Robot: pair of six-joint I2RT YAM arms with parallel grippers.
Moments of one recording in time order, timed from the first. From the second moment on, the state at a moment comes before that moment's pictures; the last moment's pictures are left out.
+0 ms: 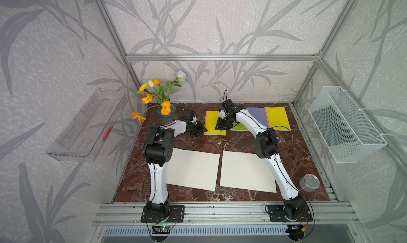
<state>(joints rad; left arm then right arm) -0.20 2.12 1.41 -0.33 0.50 -0.68 0.47 2.71 2.56 -1.07 -0.44 0.35</state>
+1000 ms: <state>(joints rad) -0.41 2.04 1.66 -0.60 0.12 -0.46 0.34 2.09 1.81 -0.75 -0.48 0.41</state>
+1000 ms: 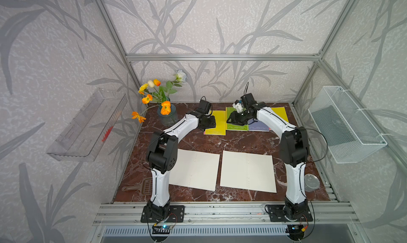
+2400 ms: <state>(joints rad) -0.51 2.22 1.73 -0.76 0.01 -0.51 0.25 1.90 1.42 -0.63 -0.47 0.39</state>
